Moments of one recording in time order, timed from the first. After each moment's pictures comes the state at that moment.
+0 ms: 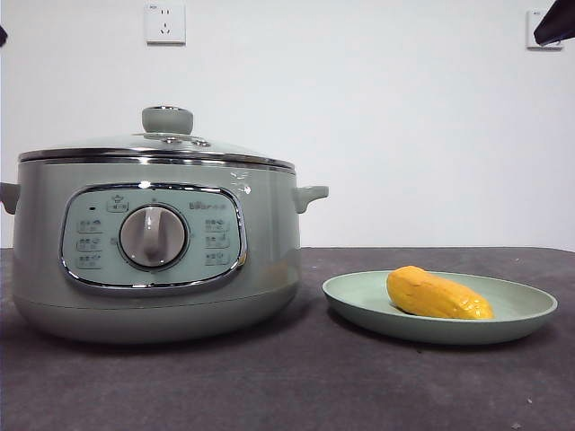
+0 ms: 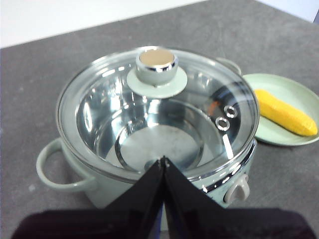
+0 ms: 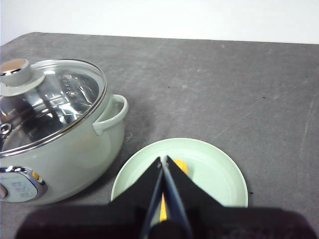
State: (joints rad) left arm -0.51 0.50 0.62 -0.52 -0.05 -0.02; right arm 0.52 0.54 0.57 -0.34 0.08 0.09
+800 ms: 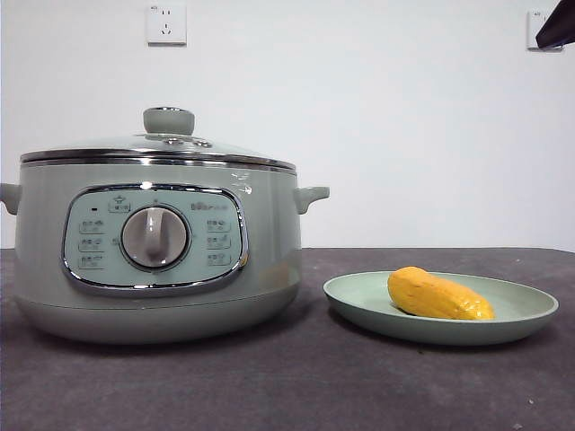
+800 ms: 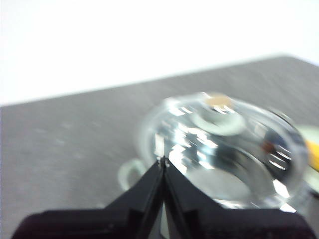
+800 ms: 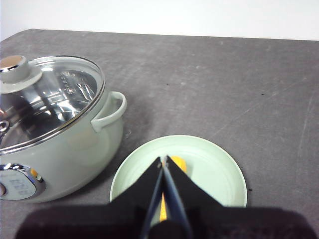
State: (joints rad) left arm -0.29 0.21 0.56 -0.51 -0.05 0.02; right arm 0.52 0.54 0.57 -0.35 0.08 0.09
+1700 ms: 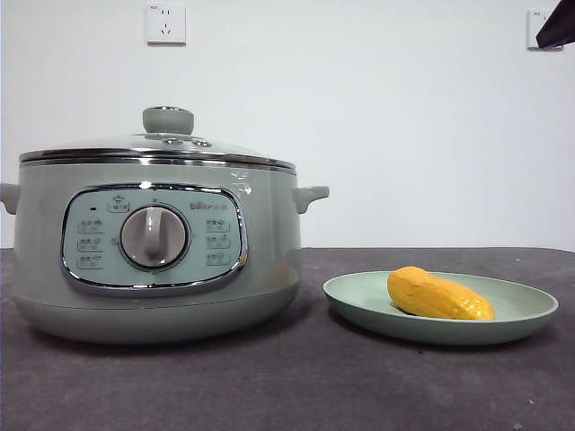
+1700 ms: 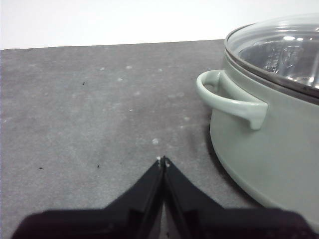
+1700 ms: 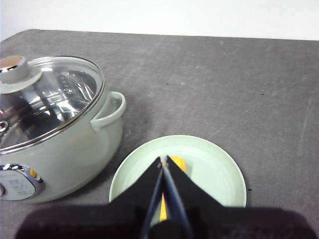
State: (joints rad) left arm -0.02 0.00 0.03 -0.23 -0.04 0.00; right arm 0.52 0.54 0.57 -0.35 0.08 0.09
